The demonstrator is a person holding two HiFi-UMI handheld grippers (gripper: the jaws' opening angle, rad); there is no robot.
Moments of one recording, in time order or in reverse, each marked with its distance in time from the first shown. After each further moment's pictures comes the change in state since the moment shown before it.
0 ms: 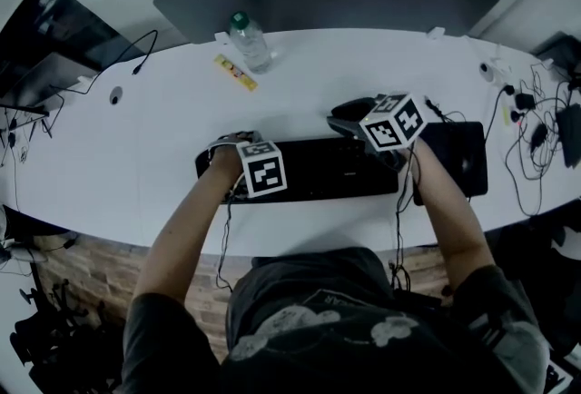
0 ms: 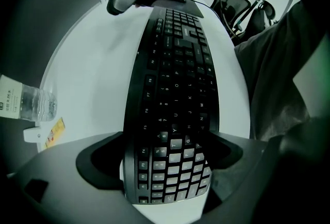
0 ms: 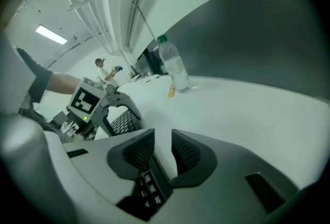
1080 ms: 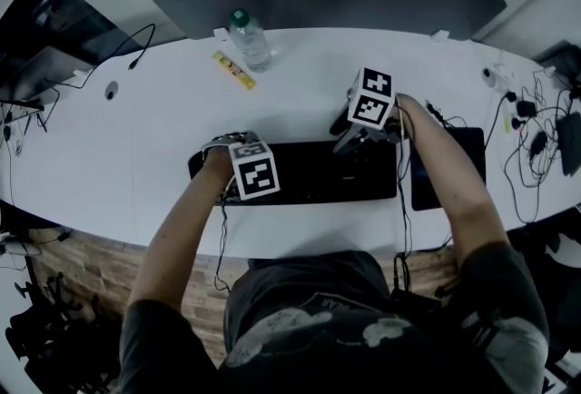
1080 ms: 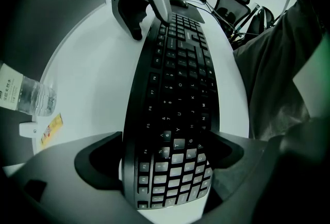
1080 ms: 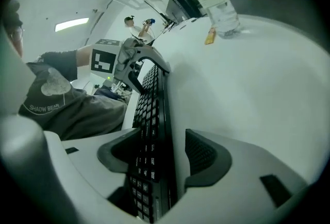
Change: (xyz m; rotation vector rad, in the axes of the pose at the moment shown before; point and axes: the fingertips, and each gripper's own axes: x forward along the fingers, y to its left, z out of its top) left arm -0.001 0.001 -0.002 -0.027 -0.047 -0.021; right arm 0.018 0.025 -0.059 -0.132 0.617 0.483
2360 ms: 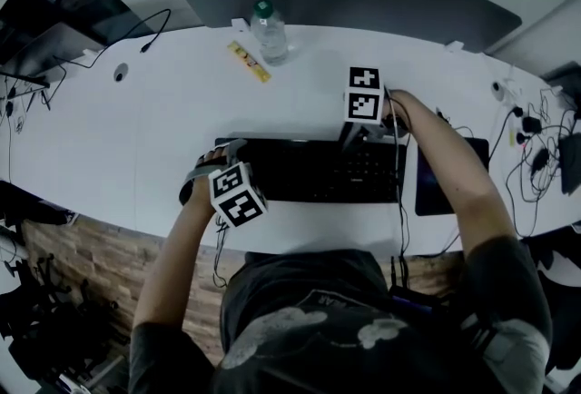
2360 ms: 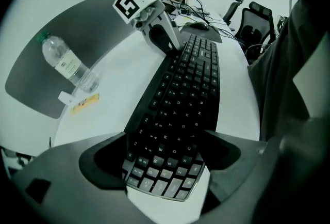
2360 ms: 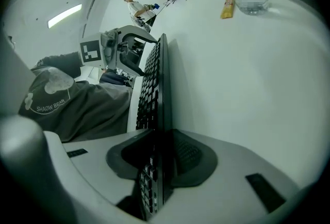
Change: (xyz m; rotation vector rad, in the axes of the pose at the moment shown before) left arm -0.030 -0.008 -0.023 -0.247 -0.222 0.293; right arm 0.016 0.011 -0.007 -0.002 0.288 0.093
